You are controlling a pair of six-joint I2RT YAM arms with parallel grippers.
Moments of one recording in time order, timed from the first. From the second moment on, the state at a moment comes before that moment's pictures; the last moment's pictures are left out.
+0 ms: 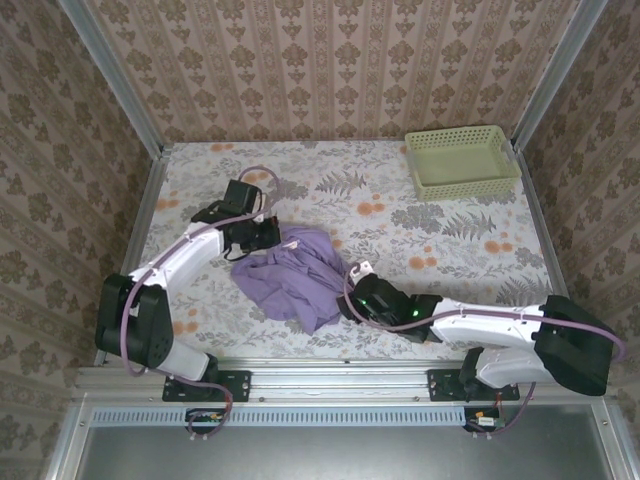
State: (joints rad) left arm -0.40 1.46 1.04 -0.58 0.26 -0.45; right arm 1.02 1.26 0.57 -0.04 0.28 0.43
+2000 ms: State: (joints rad) left arm -0.65 1.42 0.94 -0.57 0.10 -0.46; right arm 0.93 1.11 0.69 -0.08 0.23 0.48
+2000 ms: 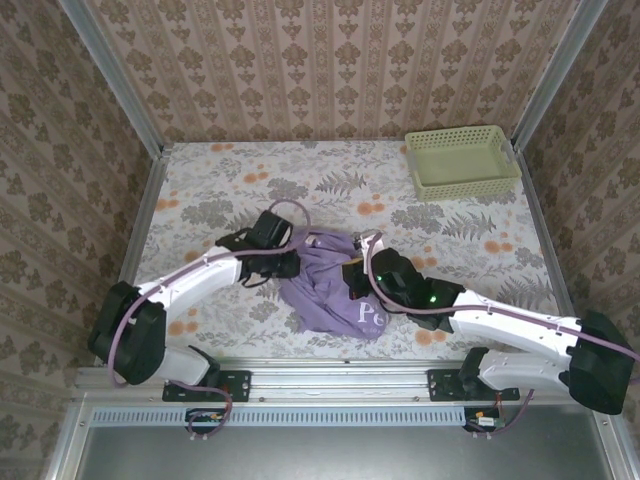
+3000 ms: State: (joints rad) left arm -0.71 1.22 0.93 -0.66 -0.11 -0.35; right arm 0.89 1.25 0.71 -0.23 0.31 0.66
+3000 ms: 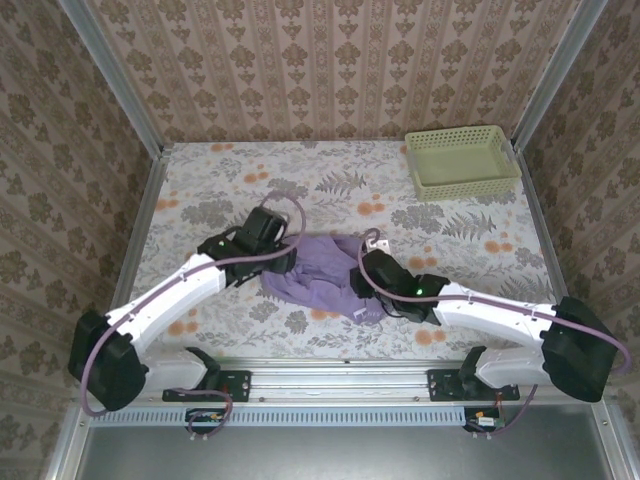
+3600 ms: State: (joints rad) left arm -0.71 1.09 0.51 -0.32 0.04 -0.60; right arm 0.90 1.58 1.05 -0.36 0.29 0.45
